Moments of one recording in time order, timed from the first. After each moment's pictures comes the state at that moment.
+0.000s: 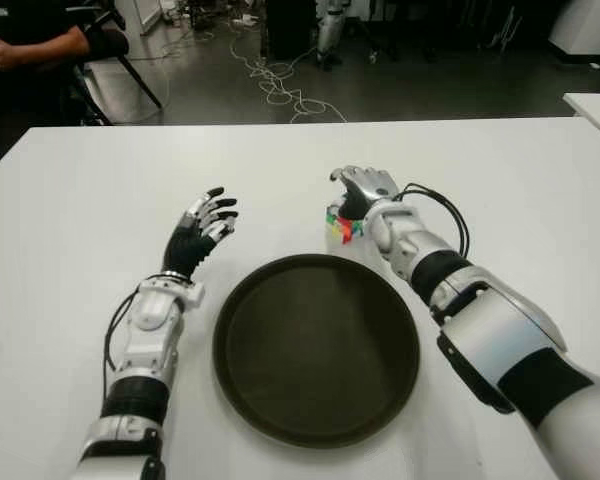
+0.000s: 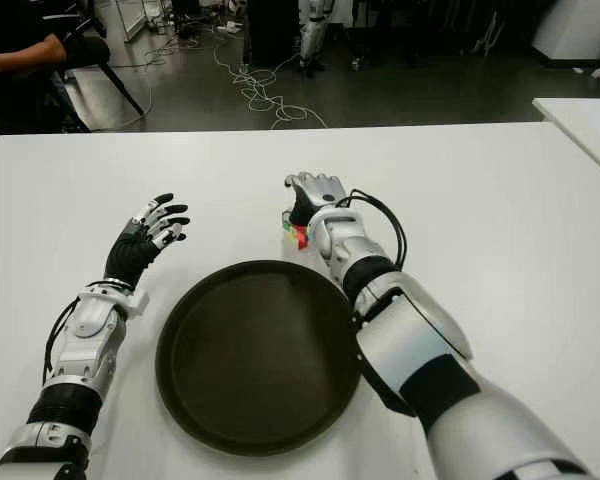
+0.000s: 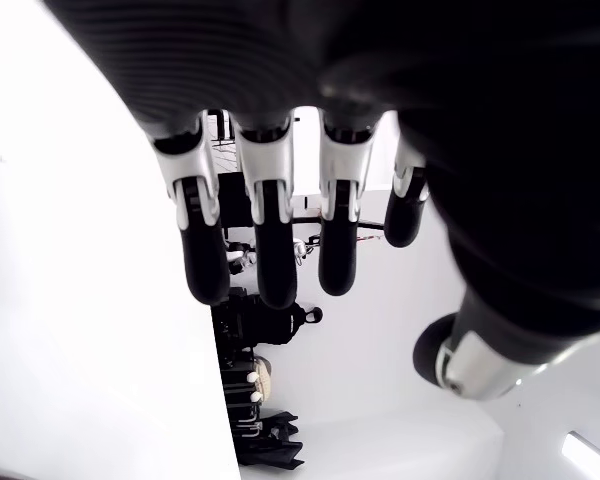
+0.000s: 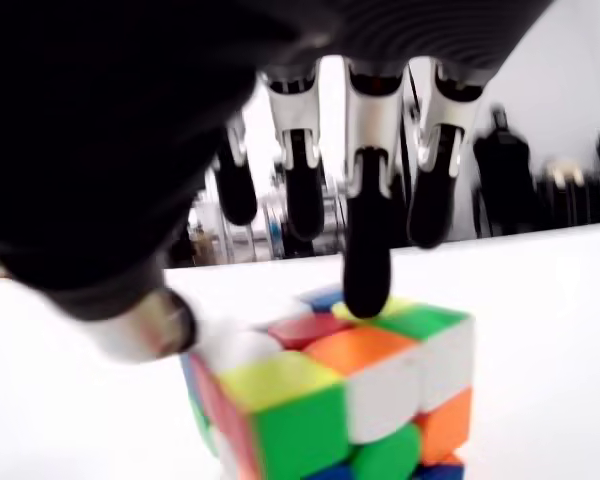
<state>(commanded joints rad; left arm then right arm) -0.34 0.10 0.10 0.63 -0.09 -0.36 -0.22 -1.06 0.00 0.56 1.38 -0.72 0.00 -0.15</state>
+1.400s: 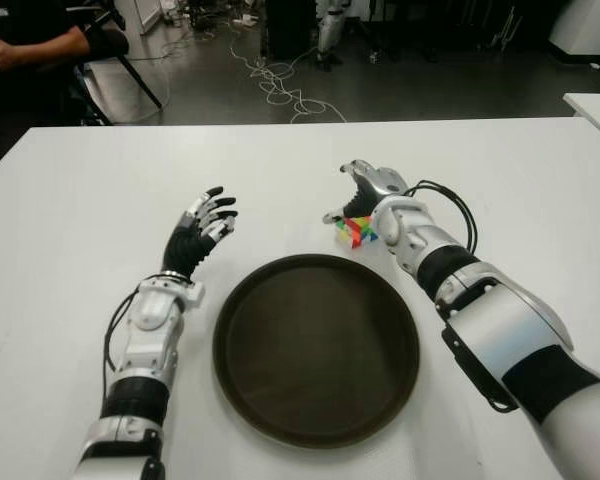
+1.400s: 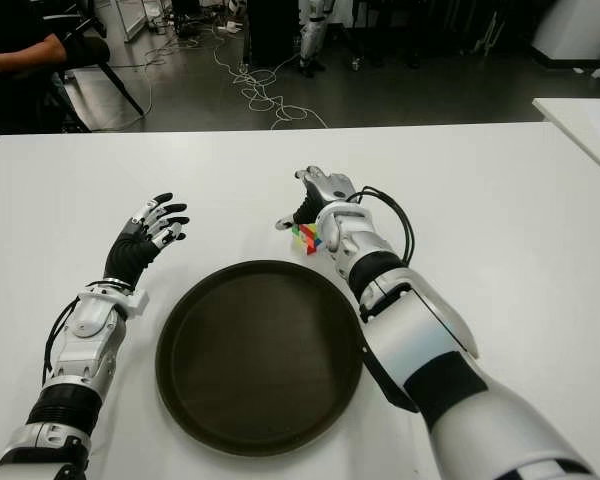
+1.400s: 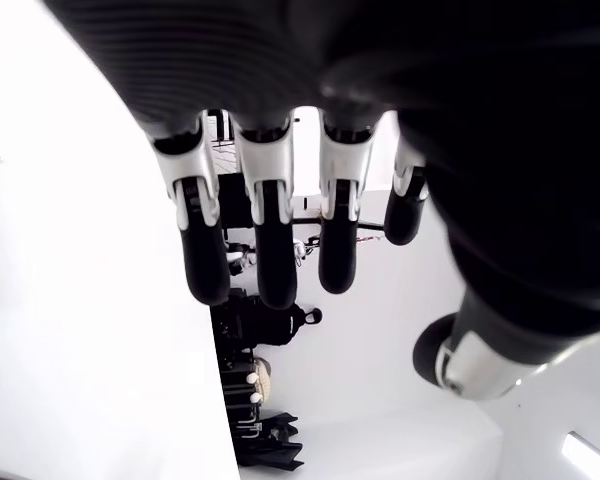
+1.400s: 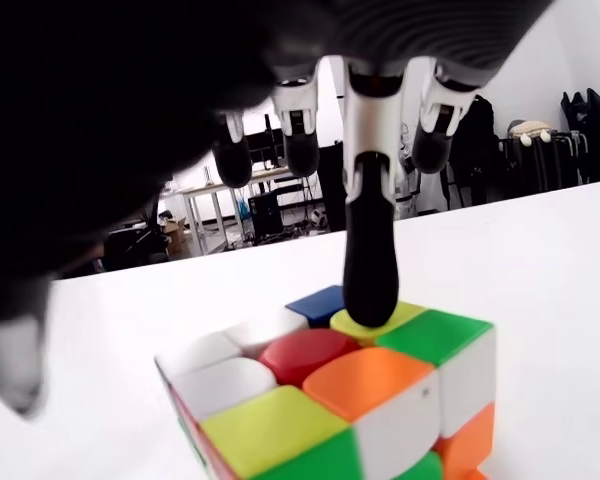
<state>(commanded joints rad) -0.33 0.10 0.09 0.61 -0.08 -0.34 -0.20 -1.06 -0.01 0.49 1.37 -0.69 0.00 -0.23</state>
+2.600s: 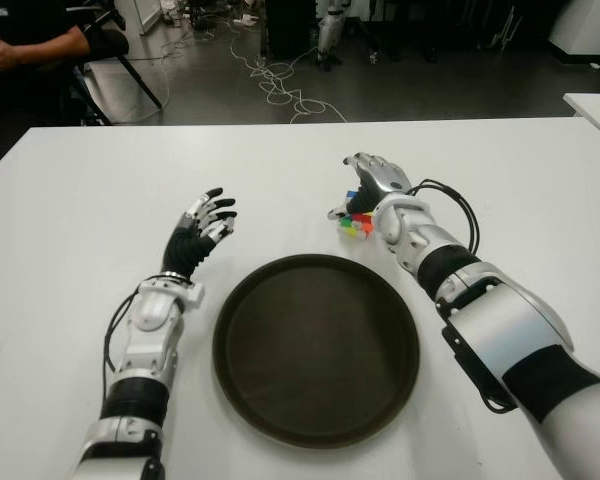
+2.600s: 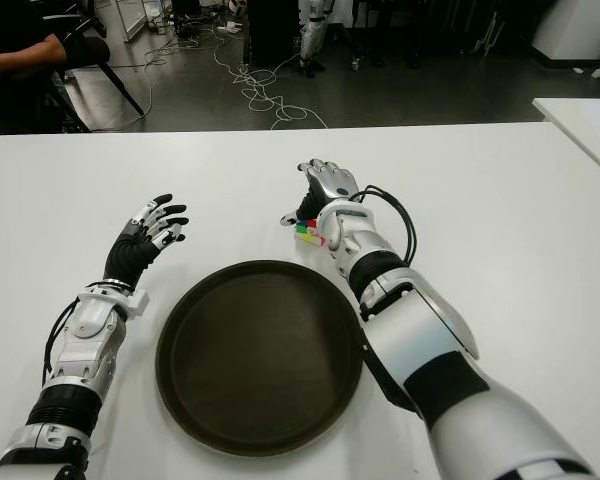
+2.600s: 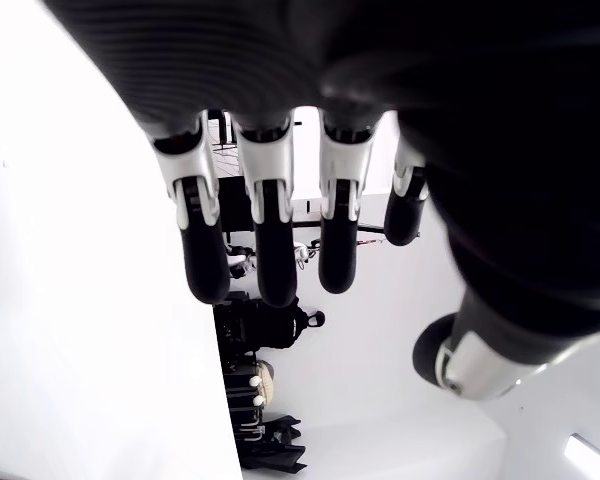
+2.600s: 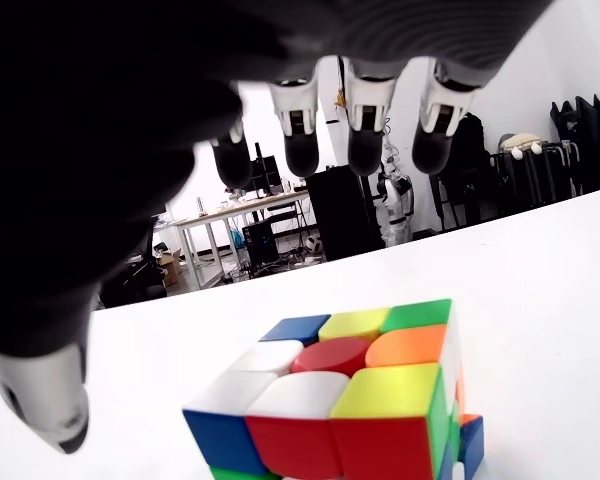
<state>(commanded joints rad) -0.34 0.10 0.09 0.63 -0.08 -0.35 -0.21 -1.07 -0.02 0.46 1.37 -0.68 -0.01 -0.27</state>
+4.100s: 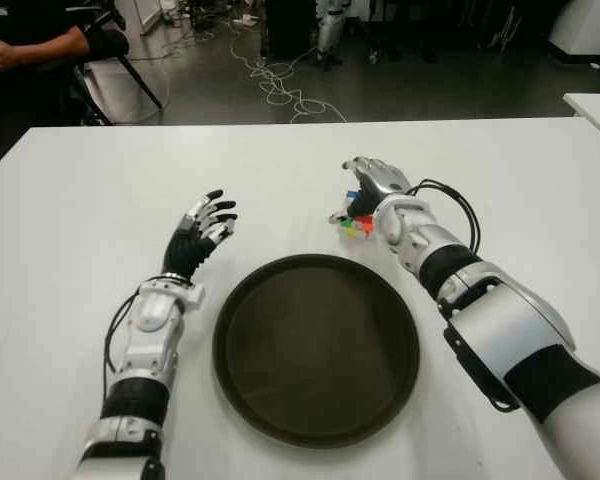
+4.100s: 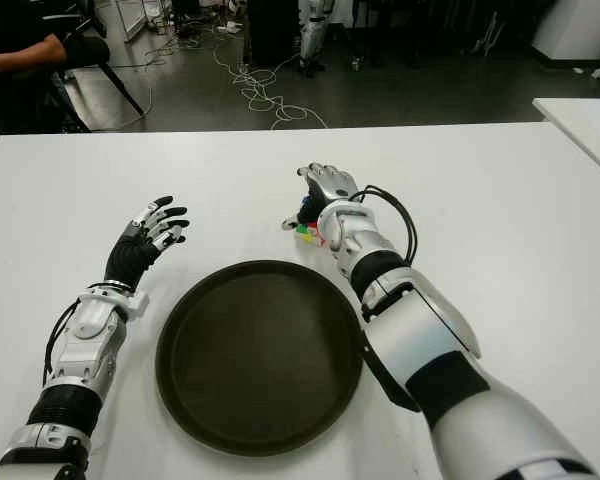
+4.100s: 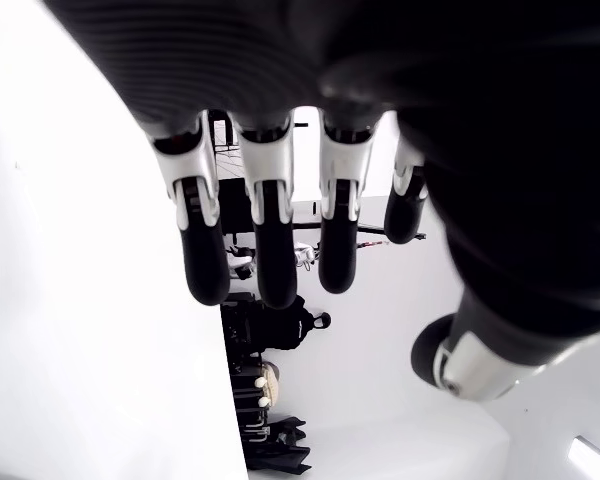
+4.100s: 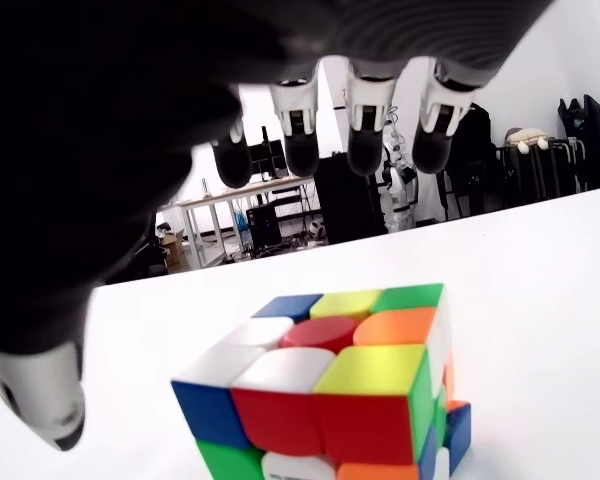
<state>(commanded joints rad) -0.34 0.10 0.09 0.63 -0.08 -0.35 -0.21 -1.05 -0.03 0.50 1.37 -0.69 -0.01 -0.21</state>
